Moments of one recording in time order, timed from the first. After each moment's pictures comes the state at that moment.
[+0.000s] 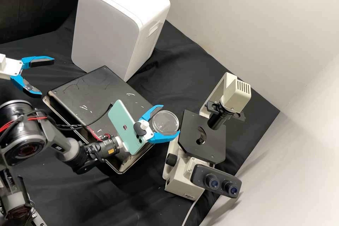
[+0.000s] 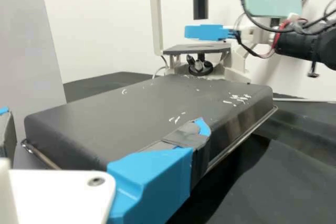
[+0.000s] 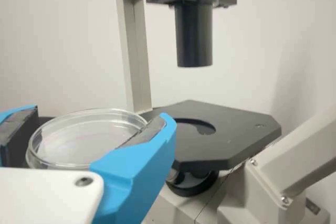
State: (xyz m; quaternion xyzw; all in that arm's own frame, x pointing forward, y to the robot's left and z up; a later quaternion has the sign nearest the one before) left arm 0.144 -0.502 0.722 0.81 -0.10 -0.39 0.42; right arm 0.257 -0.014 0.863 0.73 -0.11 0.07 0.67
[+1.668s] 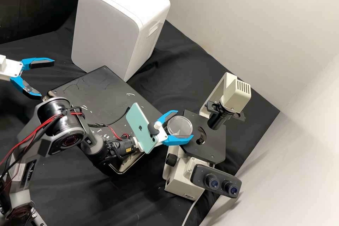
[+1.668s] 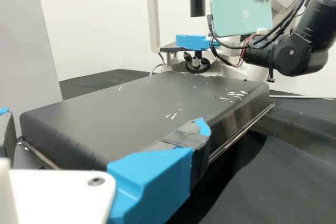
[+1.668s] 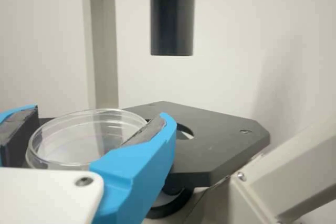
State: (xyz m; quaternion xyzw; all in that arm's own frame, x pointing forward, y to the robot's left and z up) left arm 0.143 -0.501 0.721 0.81 -0.10 -0.40 0.42; right arm 0.315 -0.050 0.857 0.71 -0.16 0.03 0.69
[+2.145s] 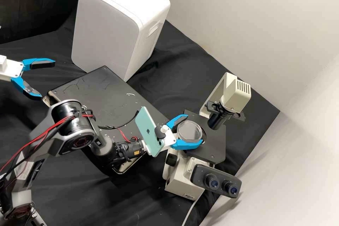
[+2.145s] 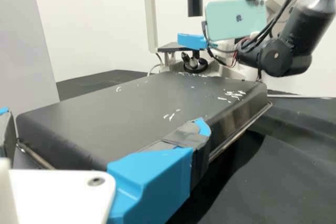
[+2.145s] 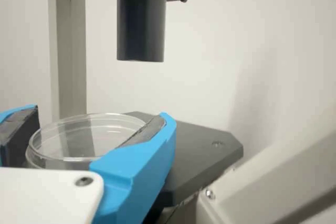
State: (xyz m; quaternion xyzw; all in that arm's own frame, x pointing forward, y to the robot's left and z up) left arm 0.145 -0.503 0.720 0.81 -0.10 -0.40 0.42; right arm 0.340 -0.071 0.865 0.69 -0.18 0.04 0.70
